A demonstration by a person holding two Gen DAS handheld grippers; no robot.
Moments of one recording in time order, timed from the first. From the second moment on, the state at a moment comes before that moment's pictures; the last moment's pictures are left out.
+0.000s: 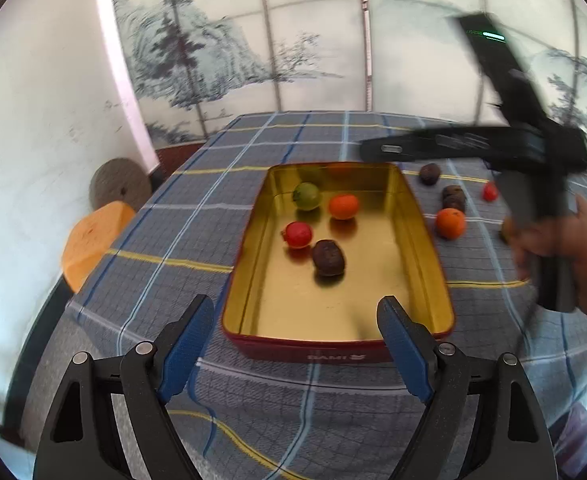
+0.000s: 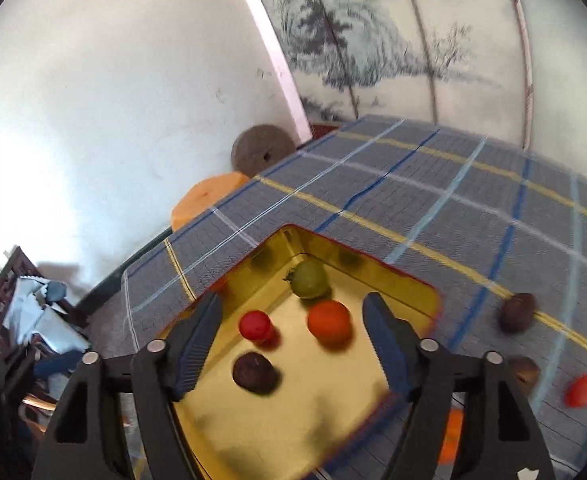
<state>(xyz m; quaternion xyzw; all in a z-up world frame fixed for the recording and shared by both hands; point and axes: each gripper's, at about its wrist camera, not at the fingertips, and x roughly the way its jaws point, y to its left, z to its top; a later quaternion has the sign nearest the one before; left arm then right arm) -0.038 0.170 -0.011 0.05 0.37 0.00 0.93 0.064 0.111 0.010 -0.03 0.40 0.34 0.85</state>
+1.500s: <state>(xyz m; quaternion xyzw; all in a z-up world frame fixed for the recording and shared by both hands) 0.141 -0.007 -0.081 0.18 0.52 -0.23 0.80 -0.017 -0.224 -0.037 -0.04 0.47 0.04 0.88</state>
